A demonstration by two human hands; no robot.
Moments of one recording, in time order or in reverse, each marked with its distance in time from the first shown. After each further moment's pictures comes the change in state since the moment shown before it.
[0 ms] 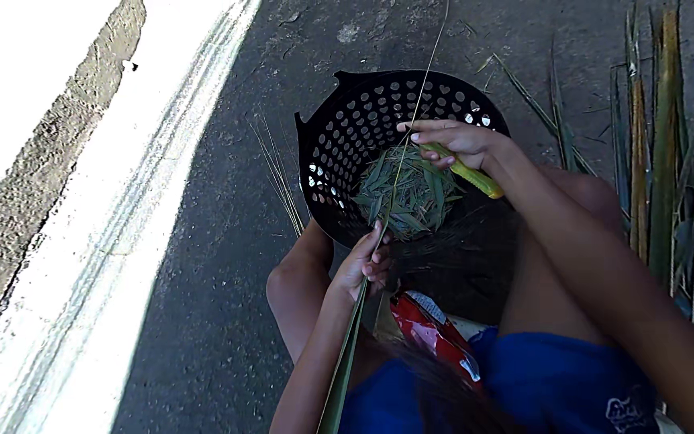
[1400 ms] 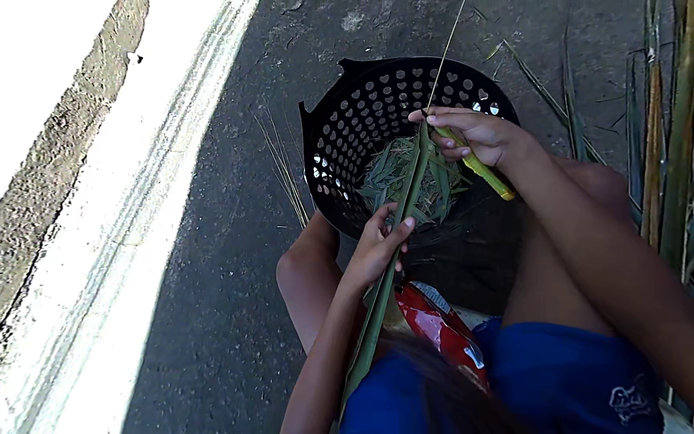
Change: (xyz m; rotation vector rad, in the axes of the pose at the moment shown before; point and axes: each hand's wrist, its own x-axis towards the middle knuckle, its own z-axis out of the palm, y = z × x) left_hand 0.003 -0.005 0.038 0.831 0.311 0.224; right_hand -0.014 0.002 0.001 0.124 -0.021 -0.074
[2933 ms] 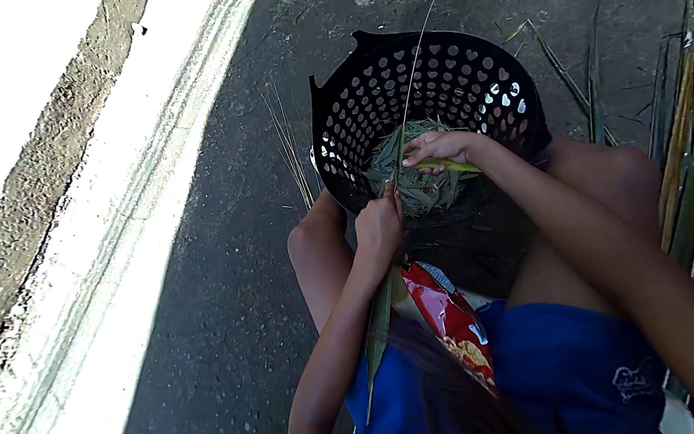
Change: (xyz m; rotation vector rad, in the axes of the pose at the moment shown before) left_hand 0.011 0.013 0.016 1.112 0.249 -0.328; right_hand 0.041 0.034 0.025 -0.365 -0.111 0.397
